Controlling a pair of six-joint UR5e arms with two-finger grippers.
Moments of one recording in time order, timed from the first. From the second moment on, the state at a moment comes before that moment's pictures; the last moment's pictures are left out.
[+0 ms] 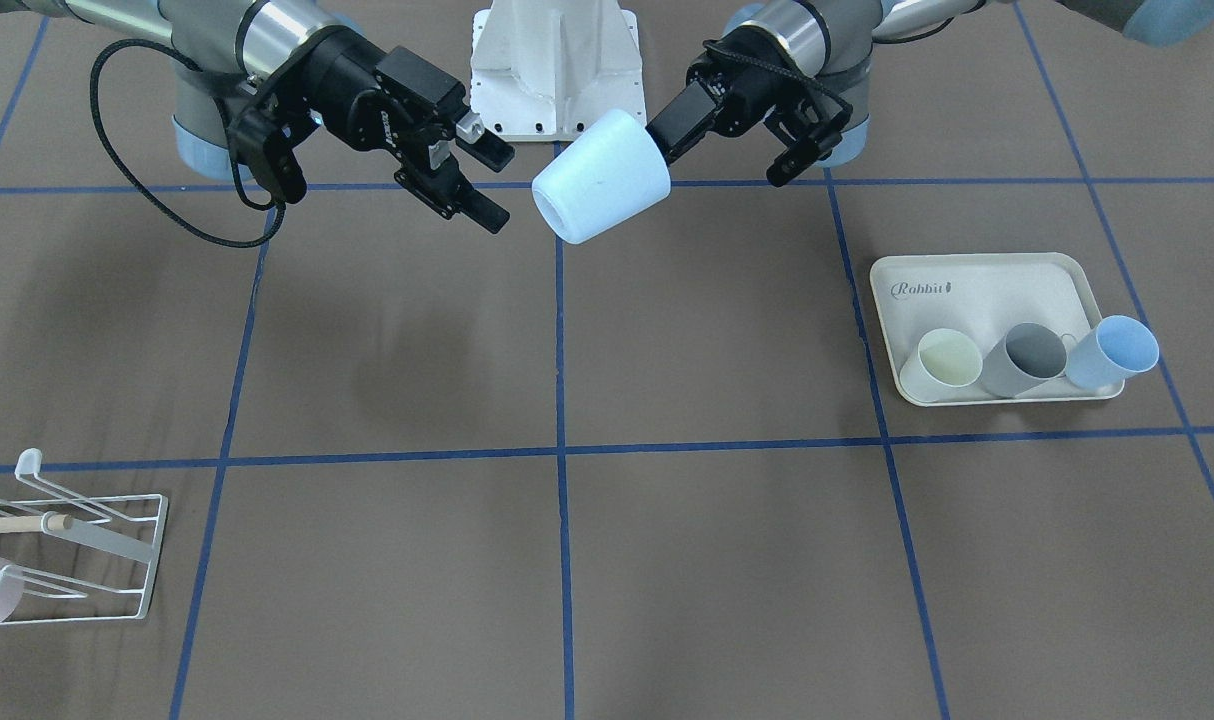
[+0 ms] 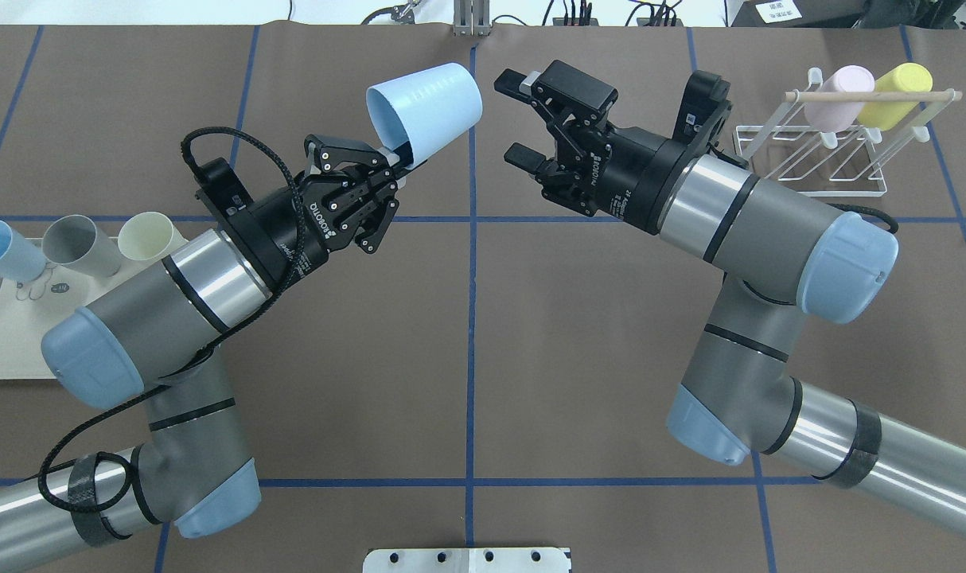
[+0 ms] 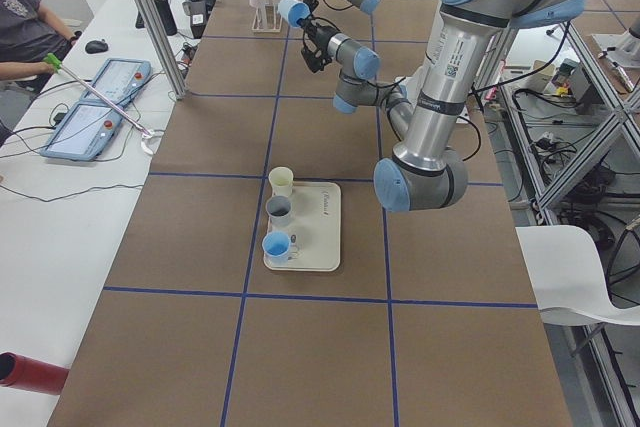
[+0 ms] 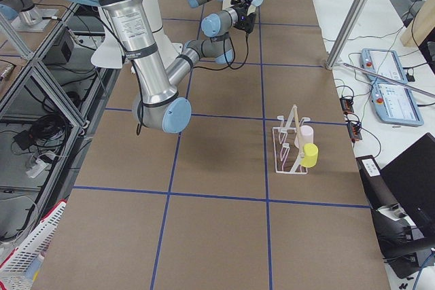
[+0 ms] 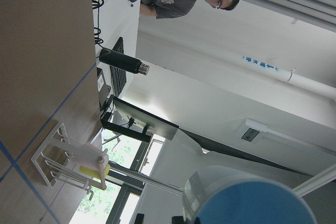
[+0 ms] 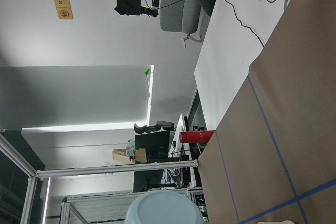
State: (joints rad) left arm -0.45 -2.03 -1.73 -3.08 -1.21 -2.26; right arm 0.58 -1.11 1.77 -0.22 1.45 1.99
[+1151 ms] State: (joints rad) left arm -0.42 -2.11 -1.66 -3.05 -1.15 -2.26; right arm 0.56 -1.10 1.76 -0.21 1.45 1.96
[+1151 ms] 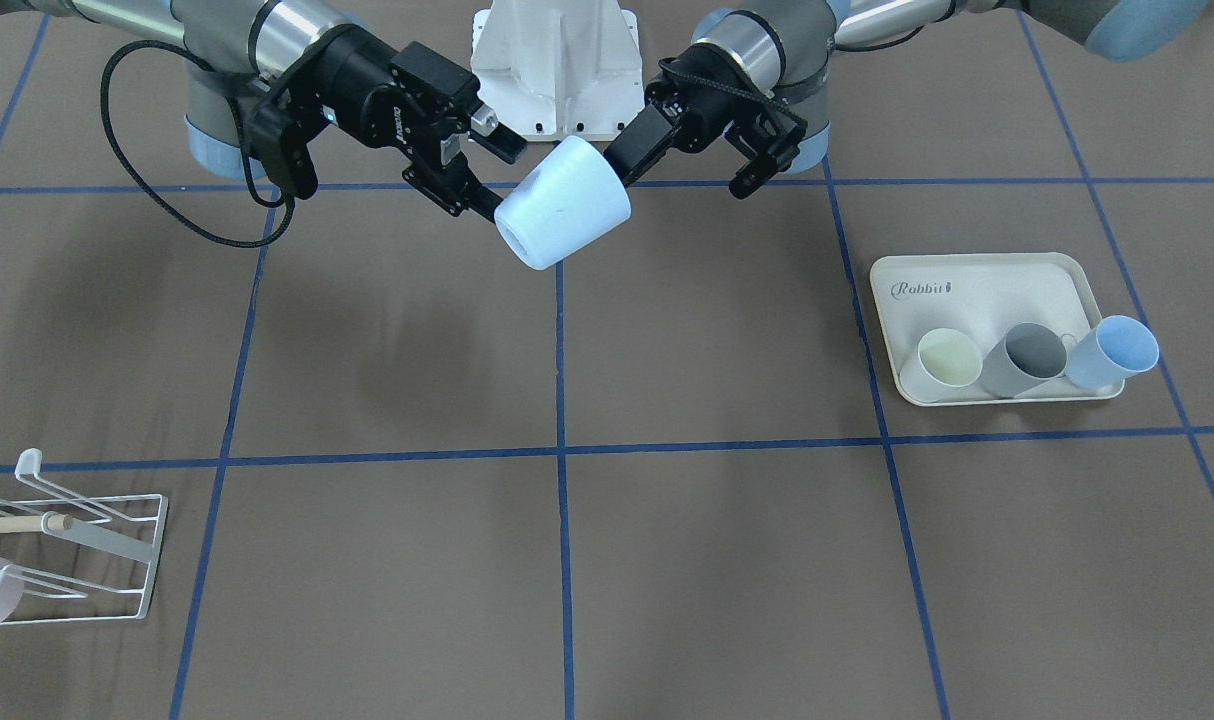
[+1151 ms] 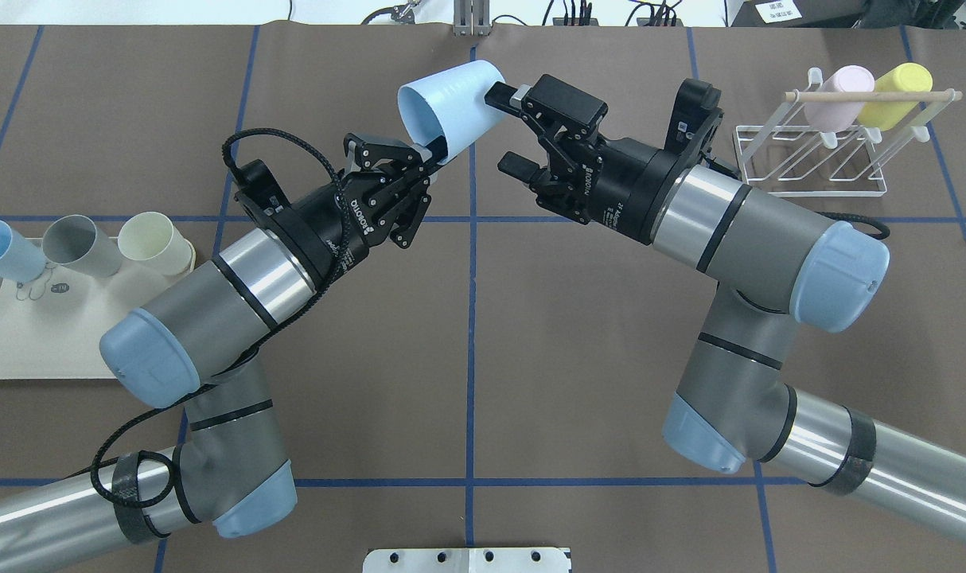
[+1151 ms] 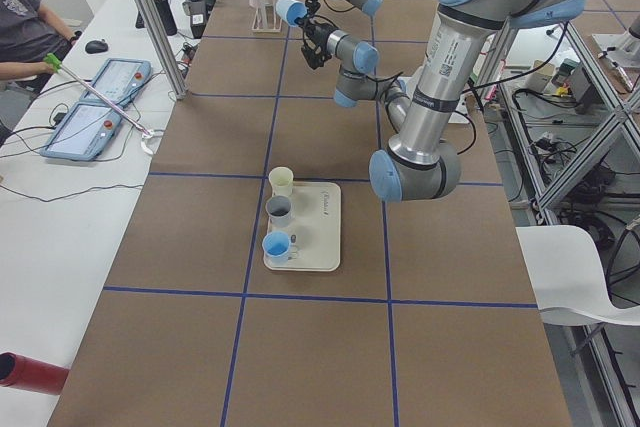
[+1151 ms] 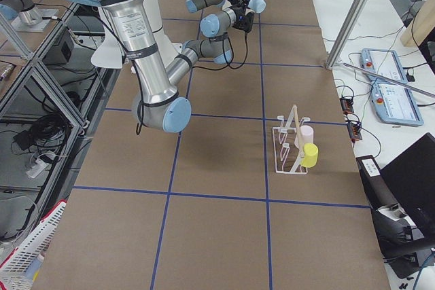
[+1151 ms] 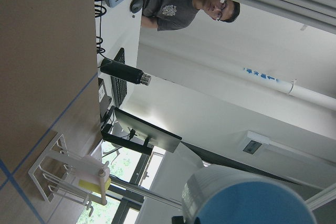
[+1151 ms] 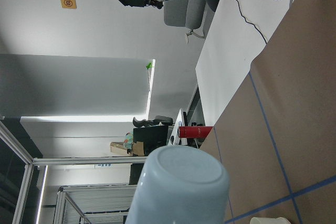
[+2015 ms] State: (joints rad) left arm -0.38 -2.12 -1.64 -3.05 -1.13 -2.25; right arm 0.56 -1.10 1.75 -0.21 1.43 1.96
